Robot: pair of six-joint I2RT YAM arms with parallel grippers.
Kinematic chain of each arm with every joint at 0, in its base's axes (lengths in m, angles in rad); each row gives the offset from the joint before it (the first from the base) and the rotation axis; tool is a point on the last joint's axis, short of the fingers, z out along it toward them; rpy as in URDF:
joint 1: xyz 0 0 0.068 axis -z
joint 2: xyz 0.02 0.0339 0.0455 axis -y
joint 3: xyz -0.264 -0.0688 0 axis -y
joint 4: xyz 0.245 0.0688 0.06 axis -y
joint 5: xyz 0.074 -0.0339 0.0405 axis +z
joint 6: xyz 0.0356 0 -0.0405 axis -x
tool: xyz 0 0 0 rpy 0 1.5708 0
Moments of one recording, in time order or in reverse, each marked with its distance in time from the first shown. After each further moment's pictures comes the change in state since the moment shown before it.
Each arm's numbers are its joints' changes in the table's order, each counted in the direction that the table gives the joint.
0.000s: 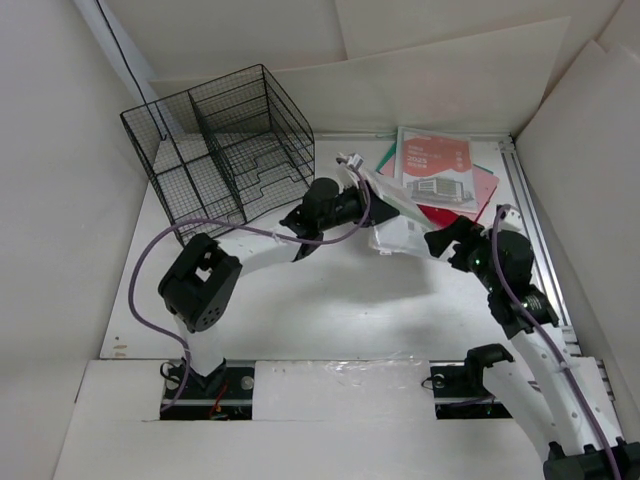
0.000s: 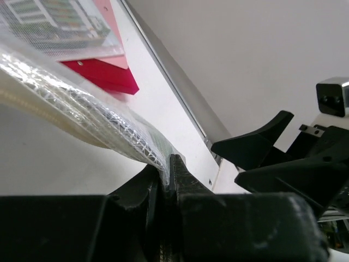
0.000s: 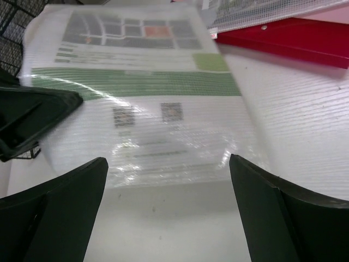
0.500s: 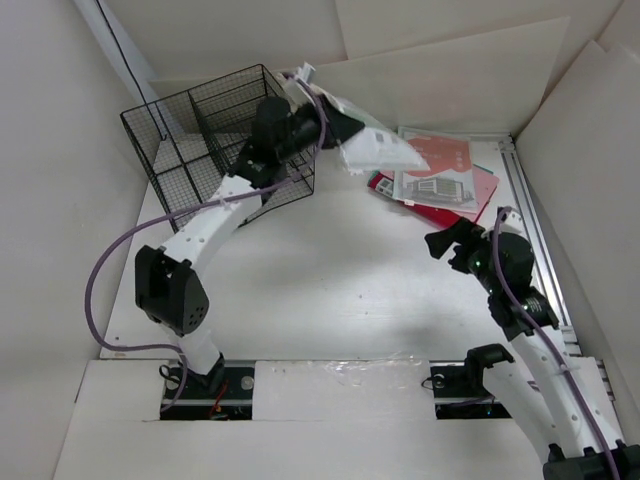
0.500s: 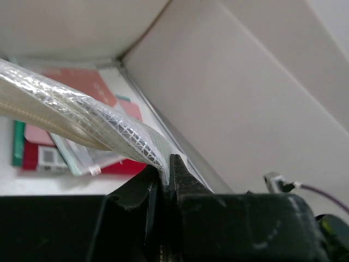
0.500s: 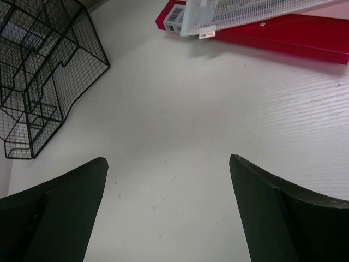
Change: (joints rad) left arm -0.219 0.122 0.429 -0.446 -0.019 -0.112; right arm 0.000 0.029 -0.002 -0.019 -0.033 -0.007
